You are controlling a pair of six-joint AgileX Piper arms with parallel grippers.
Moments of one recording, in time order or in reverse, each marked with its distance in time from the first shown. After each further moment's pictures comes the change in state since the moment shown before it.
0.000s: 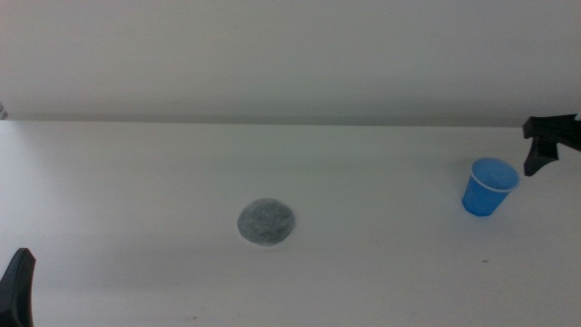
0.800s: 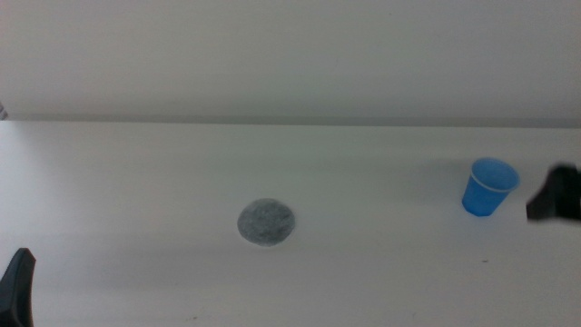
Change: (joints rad) left arm 0.000 0.000 0.000 0.000 0.000 0.000; right arm 0.144 -0.575 0.443 0.050 -0.068 -0.001
